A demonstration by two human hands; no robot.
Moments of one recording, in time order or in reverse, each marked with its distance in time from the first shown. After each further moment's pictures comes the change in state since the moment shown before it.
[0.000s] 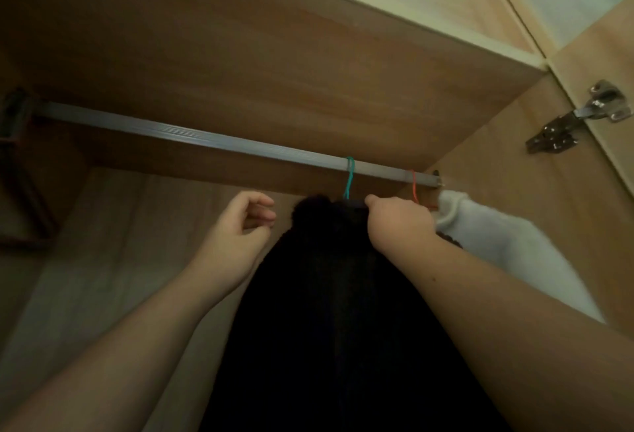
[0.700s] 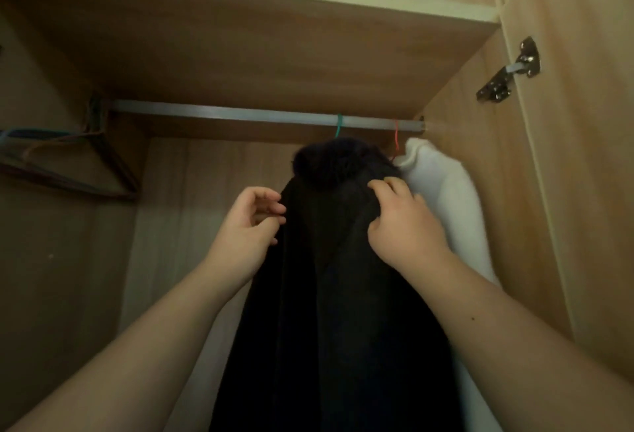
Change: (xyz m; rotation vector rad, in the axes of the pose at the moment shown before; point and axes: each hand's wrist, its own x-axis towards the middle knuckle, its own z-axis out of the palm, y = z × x) left_hand -0.129 0.146 0.030 0.052 0.029 -0.297; right_hand -0.165 0.073 -0.017 0.485 0.077 -0.136
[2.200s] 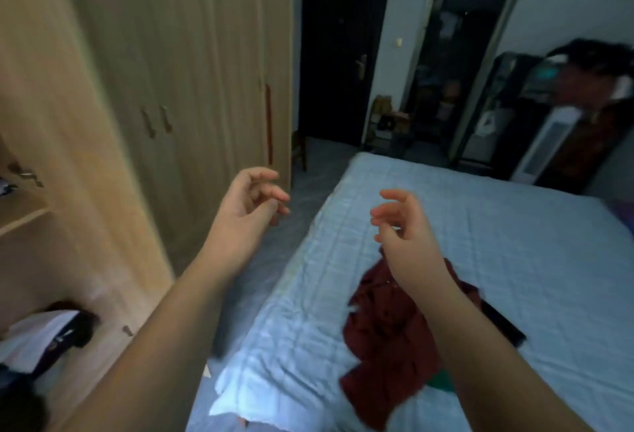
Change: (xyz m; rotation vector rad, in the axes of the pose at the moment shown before) left_hand -0.747 0.495 0.202 -0.891 -0.906 -0.556; right_hand -0.836 0.023 -0.714 0.067 0.209 1.091
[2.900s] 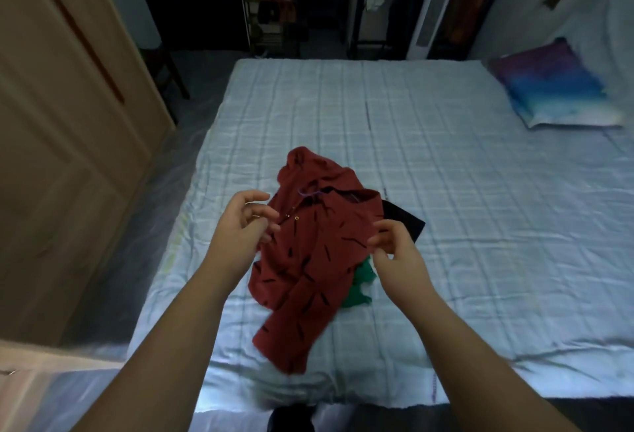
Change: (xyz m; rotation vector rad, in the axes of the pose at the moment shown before) left_hand 0.021 -0.203 0.264 0.037 -0.280 -0.505; right_hand -0.024 0.239 -0.199 -0.192 0.216 0.578
